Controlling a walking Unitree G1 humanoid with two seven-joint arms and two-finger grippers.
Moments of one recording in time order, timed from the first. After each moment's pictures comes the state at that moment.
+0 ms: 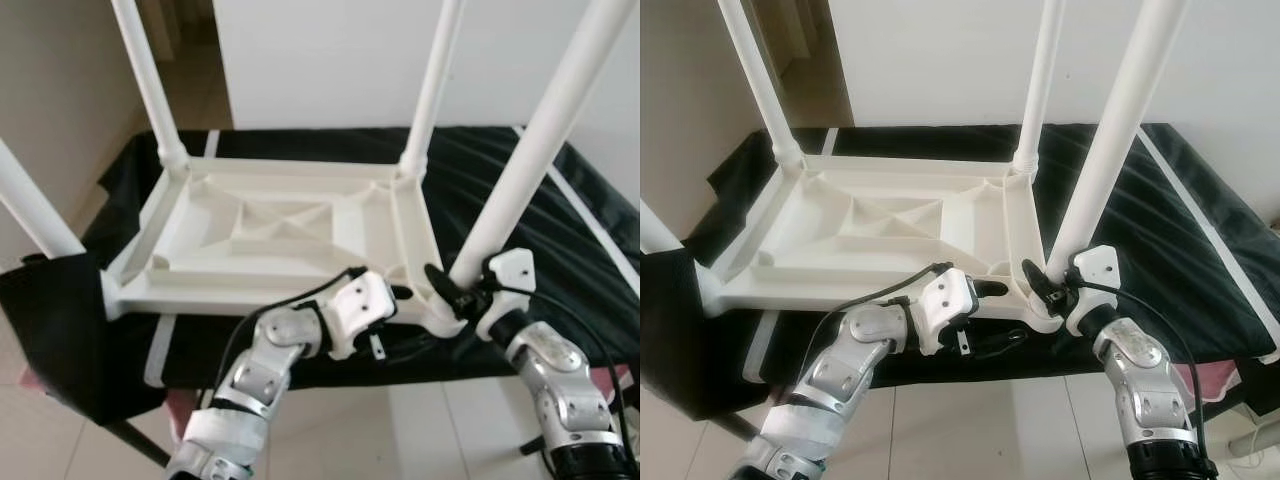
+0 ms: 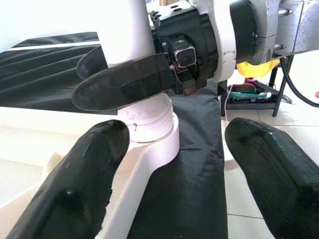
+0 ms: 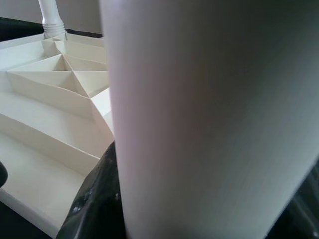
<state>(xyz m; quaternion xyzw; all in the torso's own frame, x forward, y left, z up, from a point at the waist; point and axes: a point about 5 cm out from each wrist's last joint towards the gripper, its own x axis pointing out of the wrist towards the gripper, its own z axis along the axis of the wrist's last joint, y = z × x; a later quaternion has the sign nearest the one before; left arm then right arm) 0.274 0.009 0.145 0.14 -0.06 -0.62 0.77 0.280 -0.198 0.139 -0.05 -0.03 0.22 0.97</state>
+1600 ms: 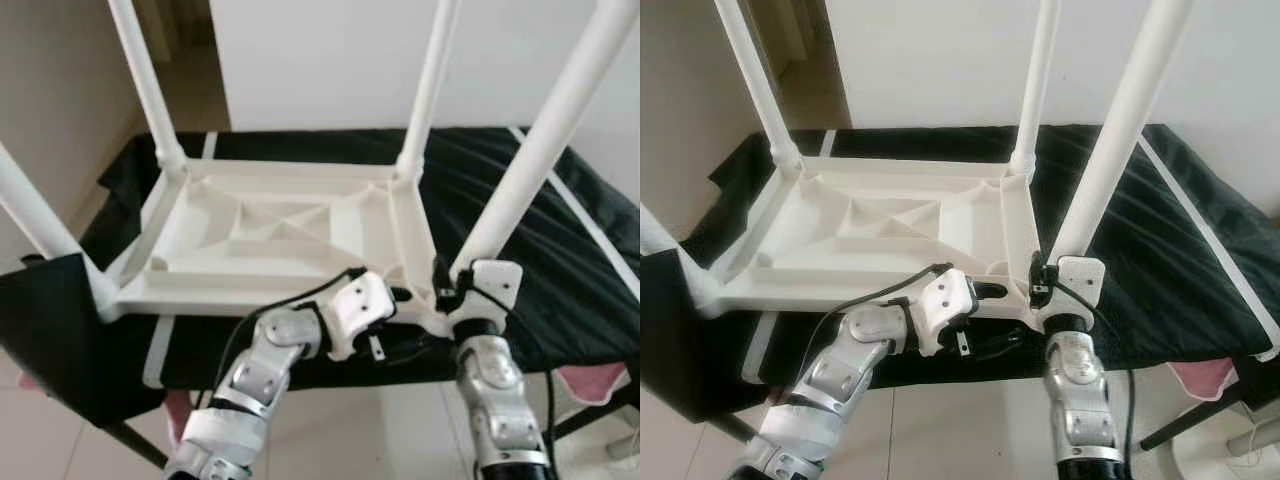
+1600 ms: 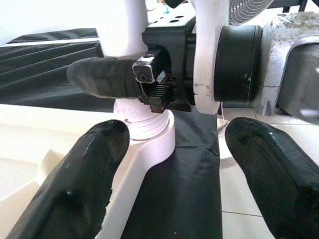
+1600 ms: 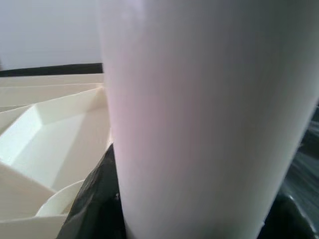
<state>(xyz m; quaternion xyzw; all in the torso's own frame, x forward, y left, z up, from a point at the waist) 0.273 0.009 0.144 0.13 -0.05 -0.62 0.77 0.274 -0.161 0.127 0.03 -0.05 -0.11 0.99</state>
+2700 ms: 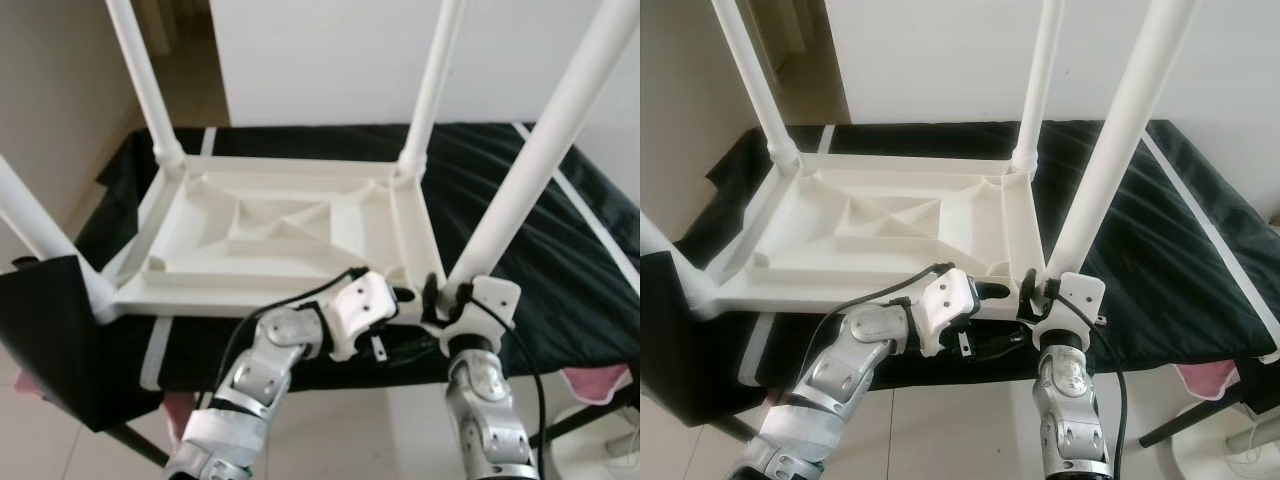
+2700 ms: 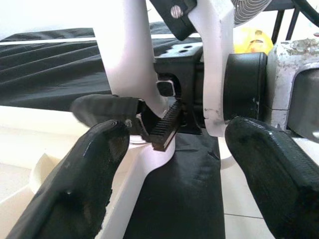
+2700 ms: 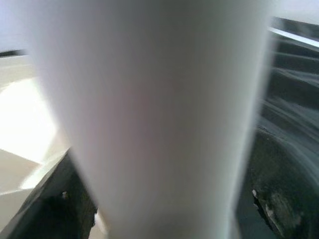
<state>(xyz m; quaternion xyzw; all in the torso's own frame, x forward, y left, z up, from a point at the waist) 0.271 0.006 0.145 0.13 -0.05 -0.63 0.76 0.266 -0.163 0.120 0.05 -0.04 -0.08 0.99</state>
